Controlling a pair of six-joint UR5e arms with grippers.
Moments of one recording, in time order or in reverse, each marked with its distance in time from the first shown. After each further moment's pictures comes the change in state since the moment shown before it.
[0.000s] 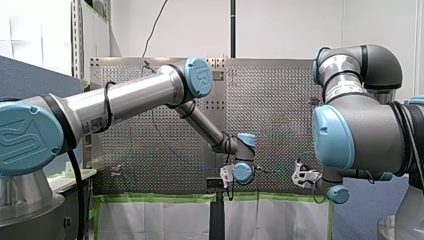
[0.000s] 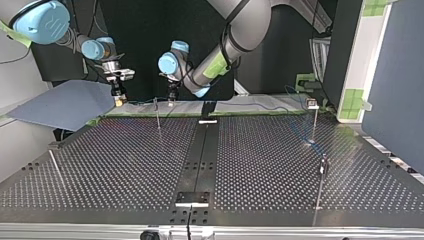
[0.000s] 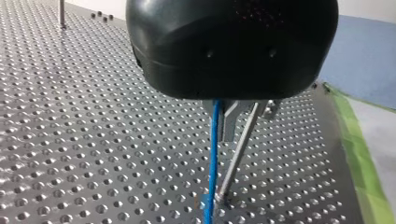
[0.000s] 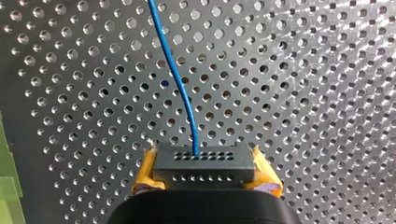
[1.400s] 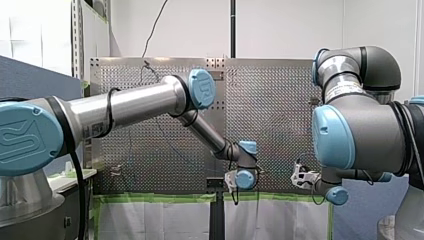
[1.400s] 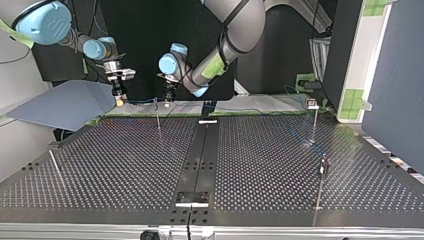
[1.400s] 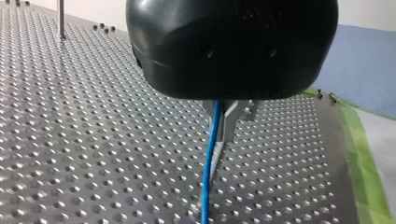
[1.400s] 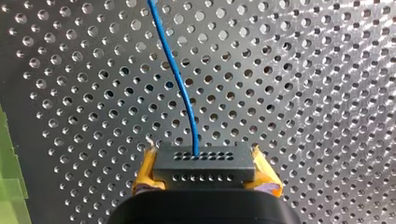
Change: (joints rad) left arm -0.001 -0.091 0.096 0.036 0.043 -0.015; right arm 0.008 0.009 -0.001 -0.009 0.015 0.004
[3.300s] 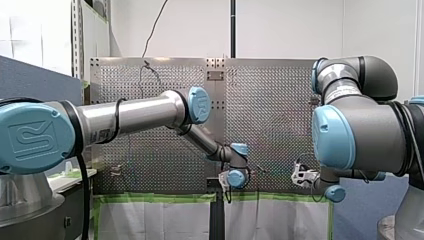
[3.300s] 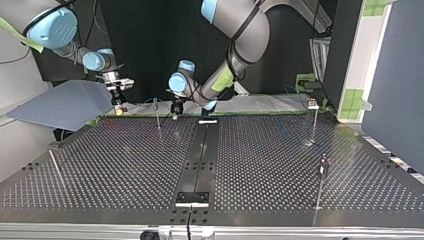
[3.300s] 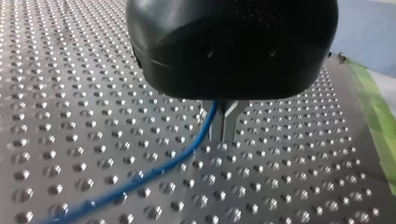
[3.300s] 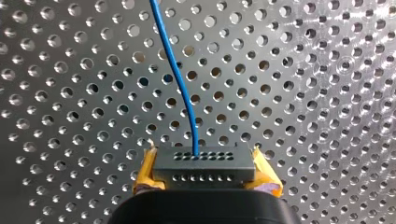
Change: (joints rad) left arm 0.100 -0.101 0.186 -0.091 0.087 -0.017; right arm 0.003 0.072 -0.190 0.089 -0.027 0.001
